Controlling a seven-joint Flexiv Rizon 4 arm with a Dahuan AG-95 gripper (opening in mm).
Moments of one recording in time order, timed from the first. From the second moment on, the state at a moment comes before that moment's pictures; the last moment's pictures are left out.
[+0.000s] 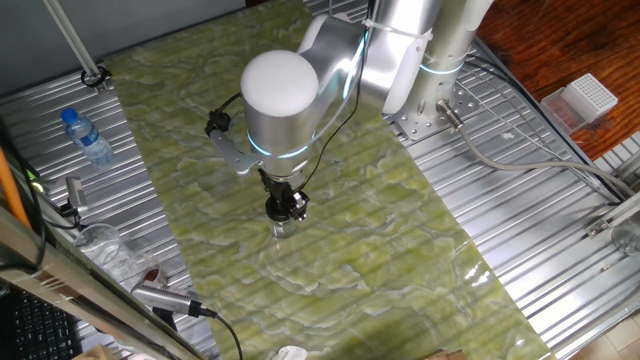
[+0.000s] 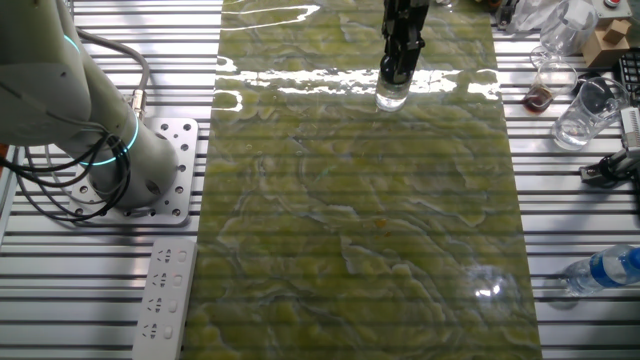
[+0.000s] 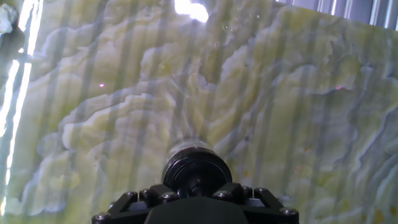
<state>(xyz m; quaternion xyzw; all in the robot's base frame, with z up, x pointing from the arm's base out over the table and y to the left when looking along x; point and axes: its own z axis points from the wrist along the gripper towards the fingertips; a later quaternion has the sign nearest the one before) 0.496 0.167 0.113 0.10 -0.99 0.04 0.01</state>
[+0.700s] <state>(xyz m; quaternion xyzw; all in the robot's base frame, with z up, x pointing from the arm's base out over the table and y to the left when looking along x) 0.496 0.168 0.112 0.09 -0.99 0.06 0.02</state>
